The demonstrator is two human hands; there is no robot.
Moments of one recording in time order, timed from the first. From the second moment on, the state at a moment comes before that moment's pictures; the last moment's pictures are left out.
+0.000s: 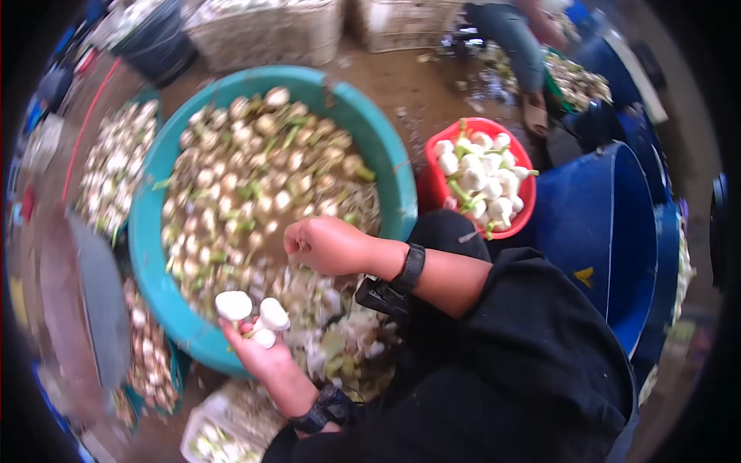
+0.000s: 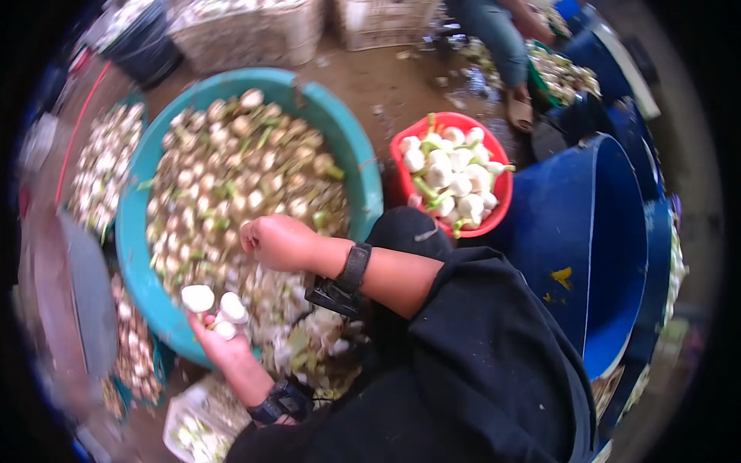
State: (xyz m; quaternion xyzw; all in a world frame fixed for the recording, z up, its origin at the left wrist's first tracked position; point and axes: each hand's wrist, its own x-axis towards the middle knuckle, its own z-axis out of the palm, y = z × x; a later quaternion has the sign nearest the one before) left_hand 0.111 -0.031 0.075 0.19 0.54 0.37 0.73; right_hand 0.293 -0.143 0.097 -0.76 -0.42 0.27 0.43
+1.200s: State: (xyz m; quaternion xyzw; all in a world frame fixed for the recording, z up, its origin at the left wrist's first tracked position) left_hand 0.544 -0.304 0.015 0.85 0.16 -0.23 0.45; right_hand 0.335 -0.461 0.005 -0.56 0.58 0.00 0.59
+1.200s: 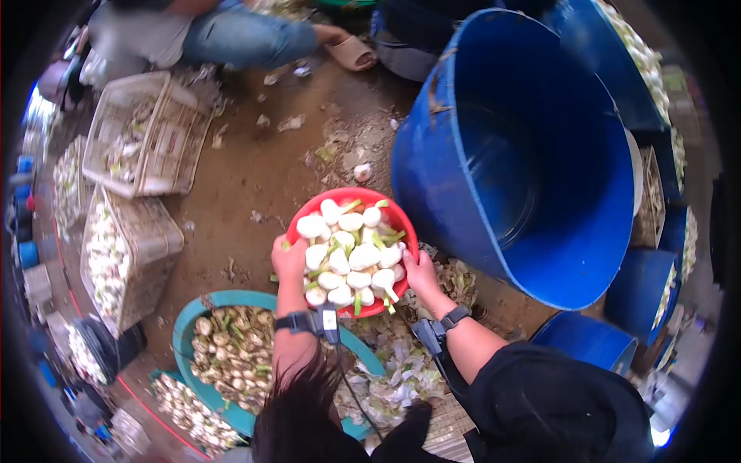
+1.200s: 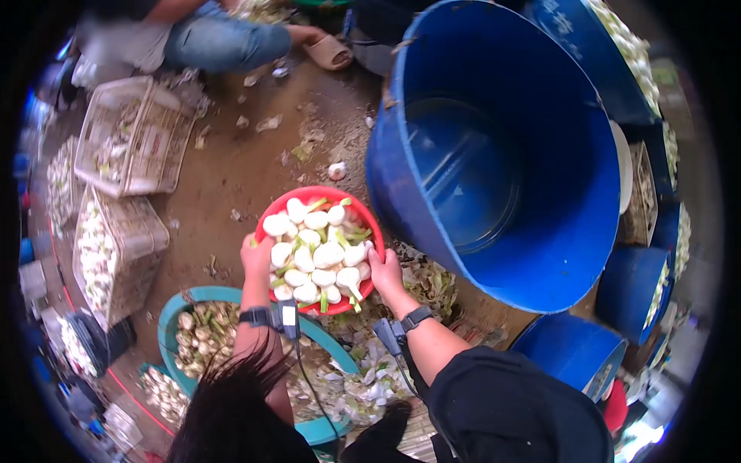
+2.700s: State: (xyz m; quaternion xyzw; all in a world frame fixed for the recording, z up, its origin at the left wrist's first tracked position) left_hand 0.076 -0.329 0.603 0.64 -0.02 -0.41 0.65; right_hand -0.115 -0.587 0.550 -0.55 0.37 -0.06 0.75
